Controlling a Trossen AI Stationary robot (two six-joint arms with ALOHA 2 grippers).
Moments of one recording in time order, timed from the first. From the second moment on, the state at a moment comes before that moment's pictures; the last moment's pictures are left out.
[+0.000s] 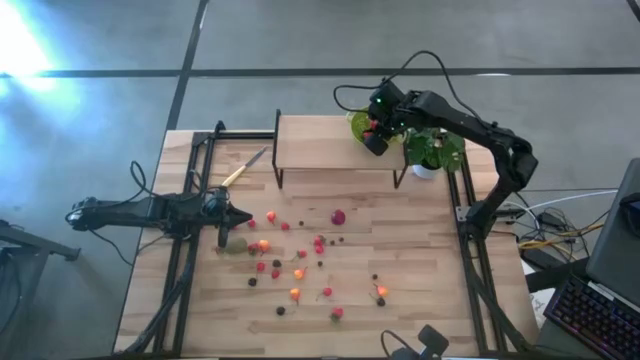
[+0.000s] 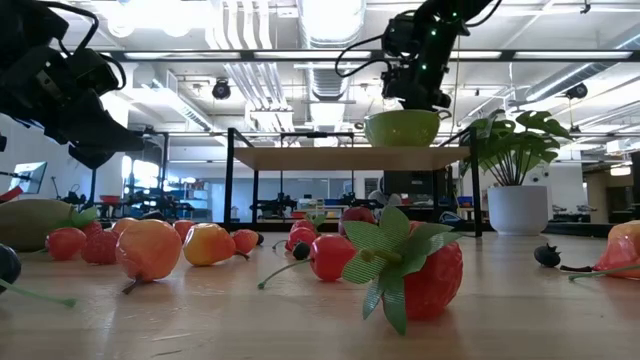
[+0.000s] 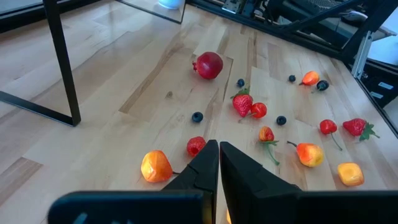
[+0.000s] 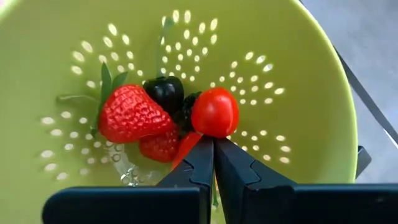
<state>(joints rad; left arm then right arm) -0.03 0.17 0.11 -0.37 -0.13 -0.34 -0.64 1.66 1.55 -0.97 0.18 -0.03</state>
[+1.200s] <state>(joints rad) -0.03 0.17 0.11 -0.37 -0.14 -0.34 -0.39 1.60 1.79 -1.33 0.18 0.07</state>
